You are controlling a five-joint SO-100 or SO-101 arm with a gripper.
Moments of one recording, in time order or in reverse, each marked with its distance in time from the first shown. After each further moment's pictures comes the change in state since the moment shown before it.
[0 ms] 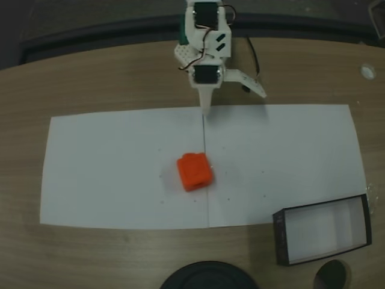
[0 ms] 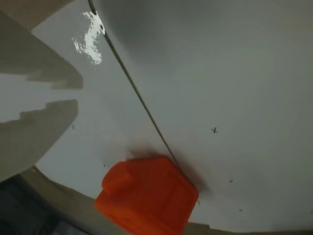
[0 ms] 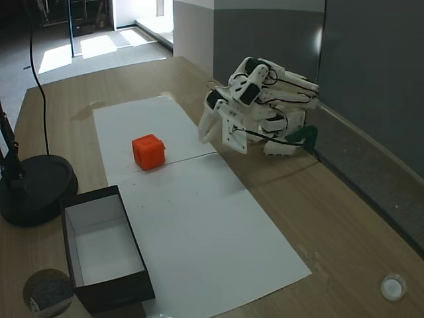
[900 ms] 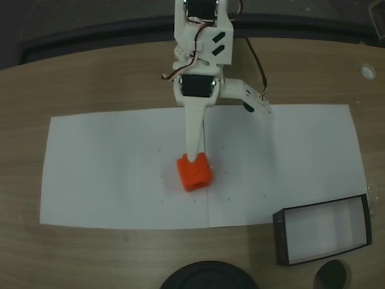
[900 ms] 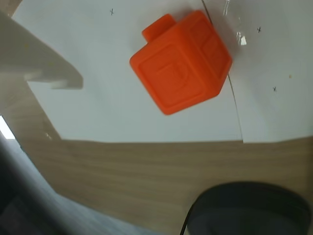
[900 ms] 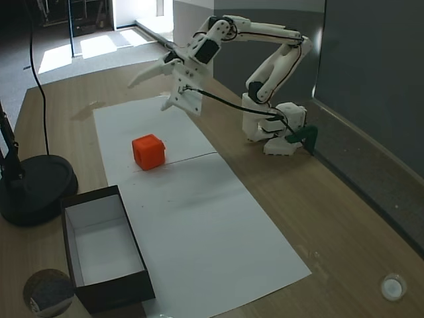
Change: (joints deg) arm 3.3 -72.9 -55.7 -6.8 -0.3
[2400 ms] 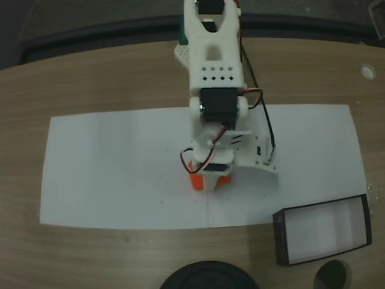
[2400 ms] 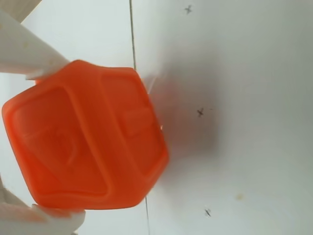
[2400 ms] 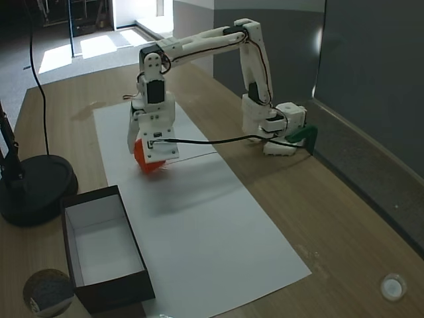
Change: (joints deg) arm -6.6 -46.8 -38.0 19.4 4.7
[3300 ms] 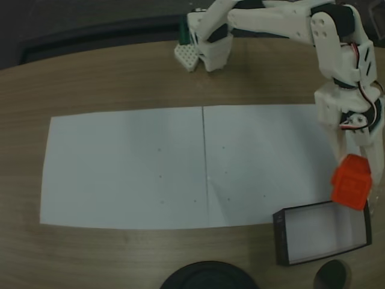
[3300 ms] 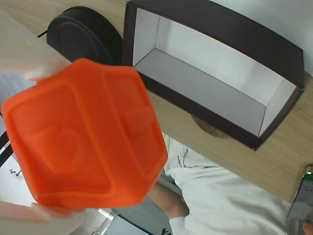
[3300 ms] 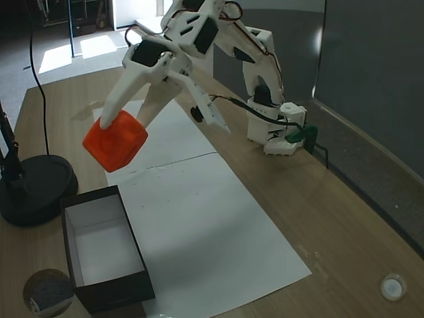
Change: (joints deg) arm -27.1 -12.0 -54.8 3.0 -13.4
